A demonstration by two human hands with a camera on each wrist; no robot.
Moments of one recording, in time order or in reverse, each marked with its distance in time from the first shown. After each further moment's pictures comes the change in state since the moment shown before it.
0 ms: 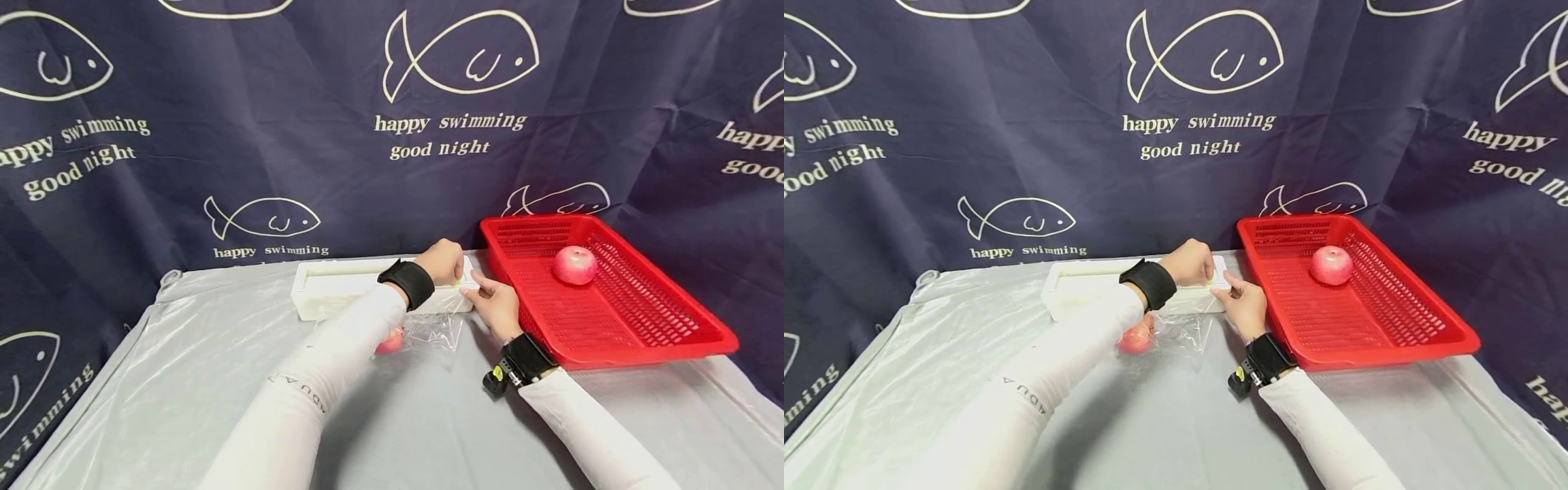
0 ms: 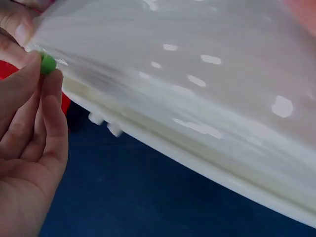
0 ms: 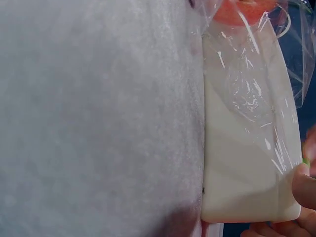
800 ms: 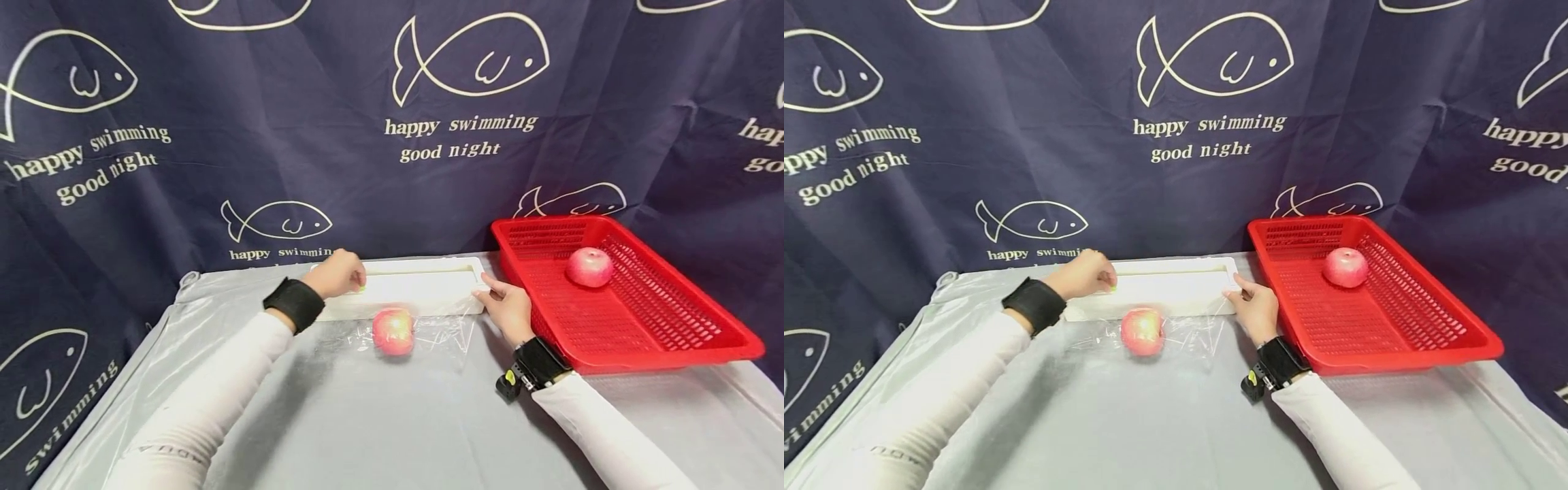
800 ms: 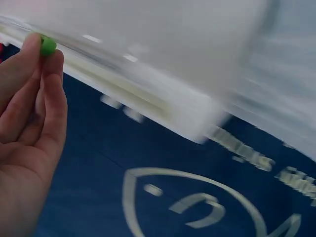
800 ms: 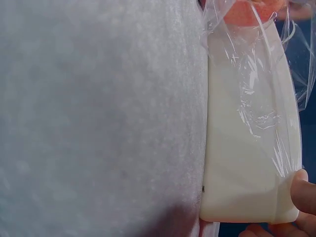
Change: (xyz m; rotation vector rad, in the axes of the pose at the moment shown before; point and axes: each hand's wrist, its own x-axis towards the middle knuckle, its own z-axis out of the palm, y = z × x) left_hand -0.144 -0.109 -0.040 0.014 0.079 -0.001; right_hand -0.001 0.002 -0.002 -0.062 -0.009 -0.009
